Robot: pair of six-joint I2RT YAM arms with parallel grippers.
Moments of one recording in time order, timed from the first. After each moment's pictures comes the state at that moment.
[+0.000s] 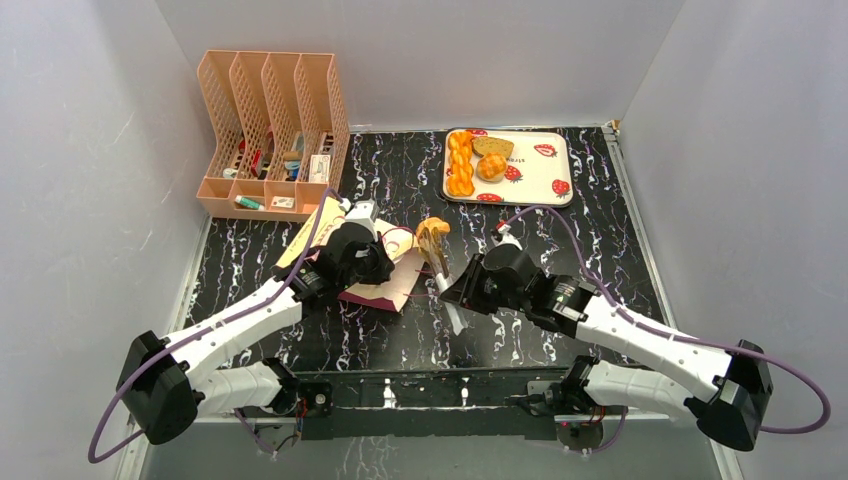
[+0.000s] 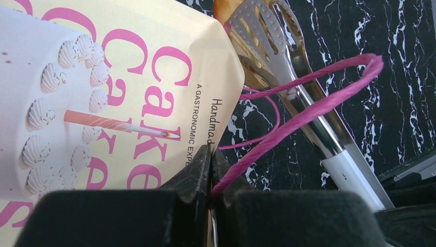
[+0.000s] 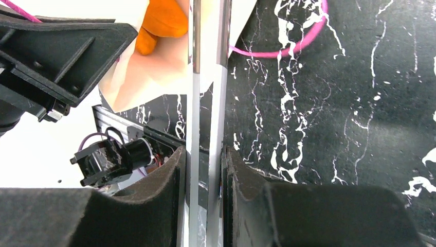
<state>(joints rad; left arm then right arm) -0.77 1.12 0.78 -0.33 -0.16 -0.61 0.91 0.97 0.76 -0.47 0.06 1.11</state>
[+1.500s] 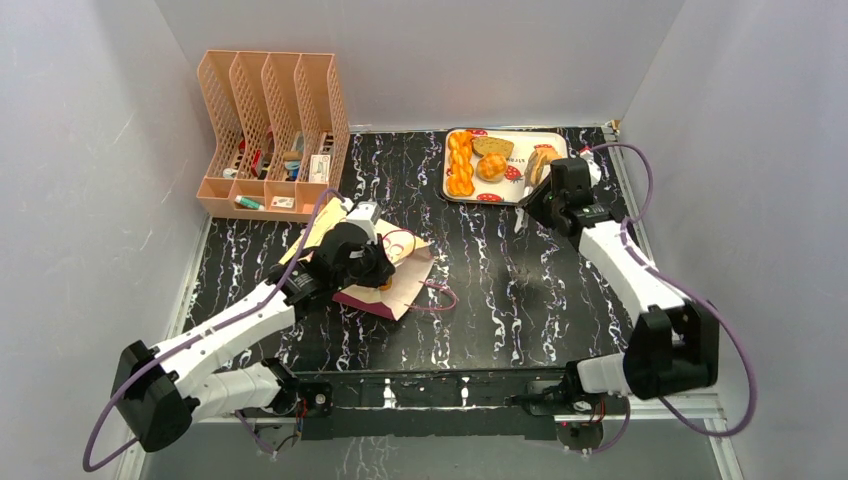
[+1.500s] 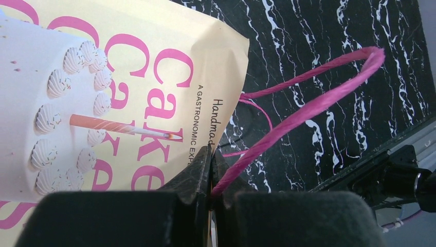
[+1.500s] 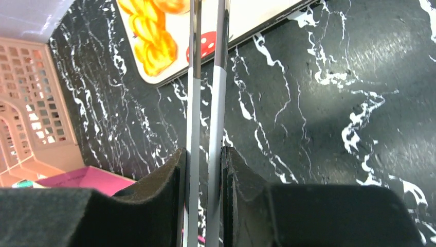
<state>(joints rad) -0.77 1.09 0.79 -0.37 -0.09 -0.55 0.19 1.29 1.01 -0.39 0.10 0.80</state>
